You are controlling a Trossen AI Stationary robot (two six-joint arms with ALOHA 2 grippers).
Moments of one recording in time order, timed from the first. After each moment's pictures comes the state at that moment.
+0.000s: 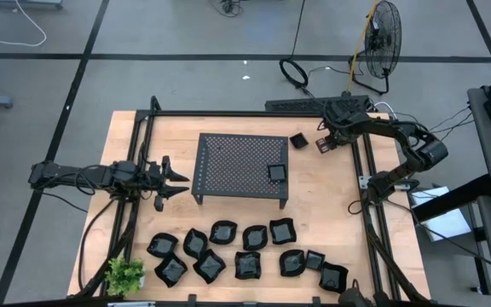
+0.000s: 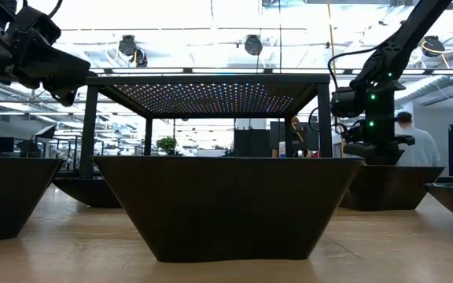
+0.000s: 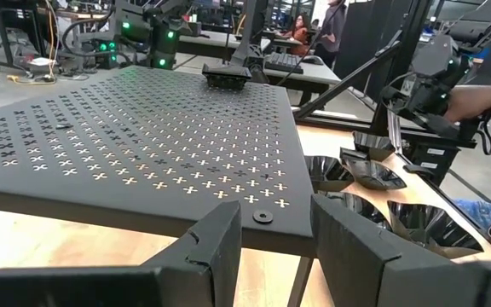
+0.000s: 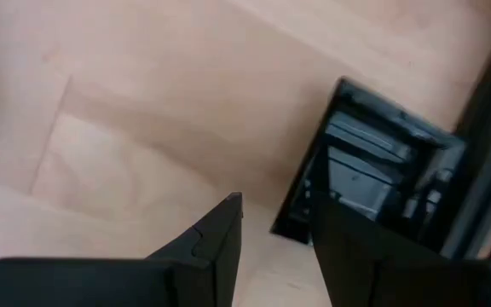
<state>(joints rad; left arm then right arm) -0.07 0.19 0.05 0.06 -0.04 -0.14 -0.98 1.50 0.73 -0.60 0.20 0.17</state>
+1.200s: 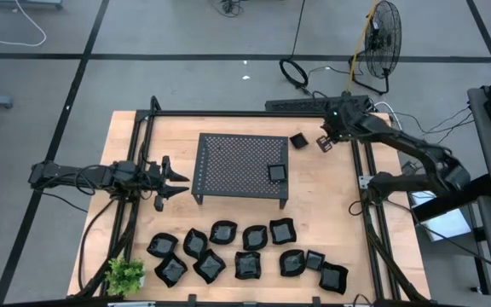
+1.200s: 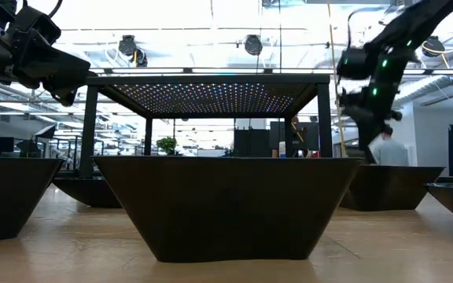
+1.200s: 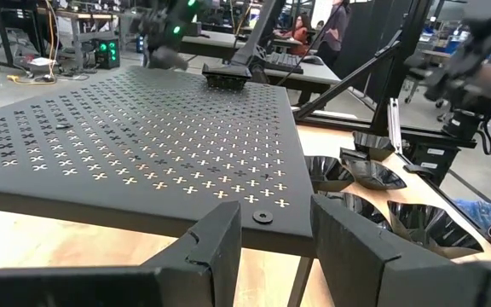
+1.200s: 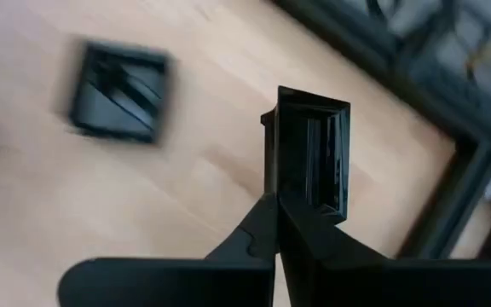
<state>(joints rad) -0.07 0.19 0.05 0.06 -0.04 -0.14 -0.89 1.17 0.73 -0.61 0.12 0.01</state>
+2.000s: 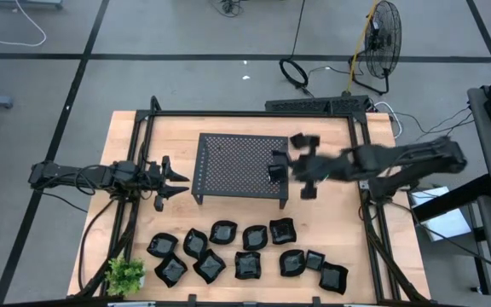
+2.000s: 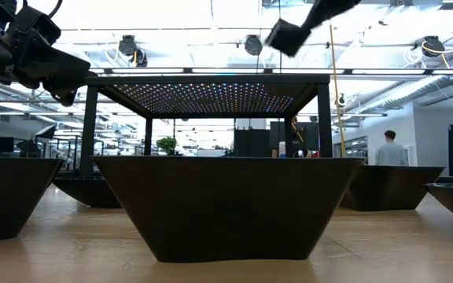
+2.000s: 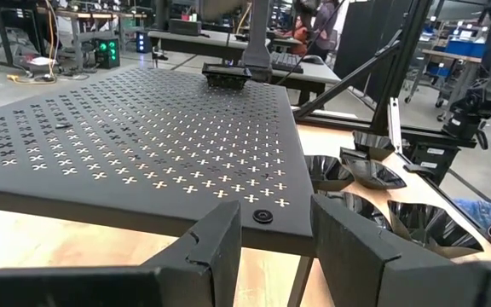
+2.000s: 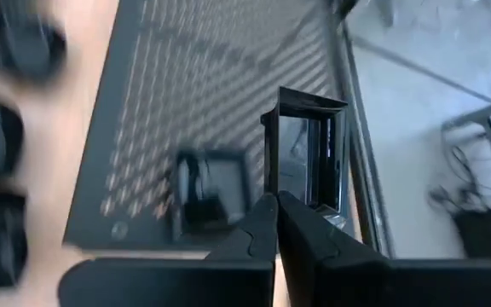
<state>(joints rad) -0.07 0.19 0.05 0.06 -0.04 -0.14 0.15 1.25 1.24 -0.81 0.47 -0.15</state>
